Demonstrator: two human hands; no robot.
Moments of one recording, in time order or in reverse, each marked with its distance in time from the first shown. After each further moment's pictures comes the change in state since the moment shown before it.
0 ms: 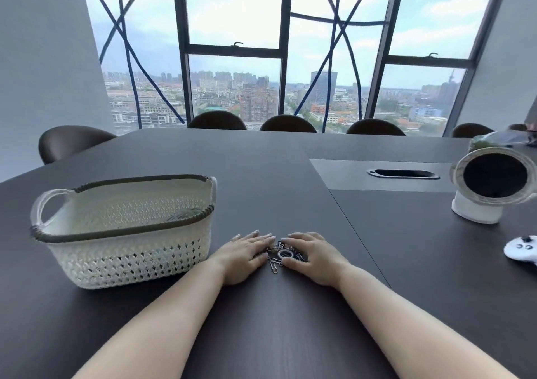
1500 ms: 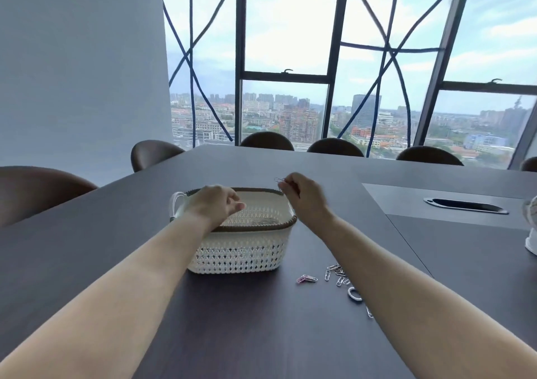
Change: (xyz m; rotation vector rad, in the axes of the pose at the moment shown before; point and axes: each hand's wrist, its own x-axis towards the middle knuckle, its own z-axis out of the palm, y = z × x) left_hand -0.135 -0.078 -0.144 0.086 0.611 -0.362; right_hand 0.062 -0.200 -0.044 0.356 0.500 -0.269
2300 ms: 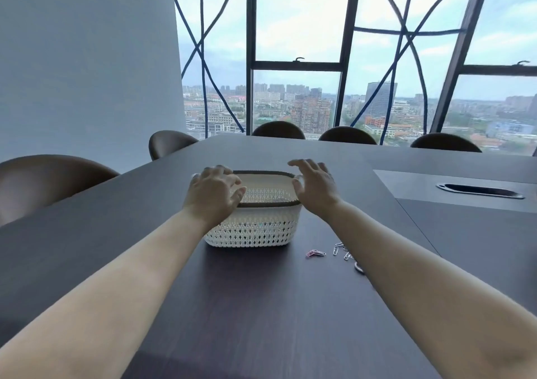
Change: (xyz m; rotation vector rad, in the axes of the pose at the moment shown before) left_hand -0.055 0.003 -0.020 0.182 0.131 0.040; right_hand -0.018 -0.002 0.001 -0.304 -0.120 -0.026
